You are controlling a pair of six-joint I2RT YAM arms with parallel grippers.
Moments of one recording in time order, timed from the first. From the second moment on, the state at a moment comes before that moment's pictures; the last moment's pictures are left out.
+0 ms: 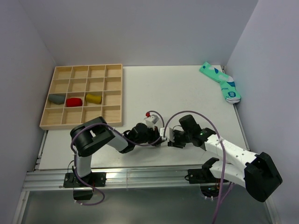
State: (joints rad) left arm -1.00 1.91 0.64 0.88 0.15 -0.68; right arm 0.59 1.03 0.46 -0.39 -0.45 -0.84
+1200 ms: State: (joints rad) left arm -1.00 1.91 0.64 0.88 0.16 -0.68; right arm 0.63 1.14 0.45 -0.31 -0.38 -0.82
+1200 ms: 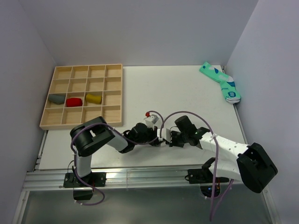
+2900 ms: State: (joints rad) left arm -0.92 1.72 0.33 1.21 0.31 -0.63; right arm 0.50 2.19 1.36 -1.34 -0.89 -1.00
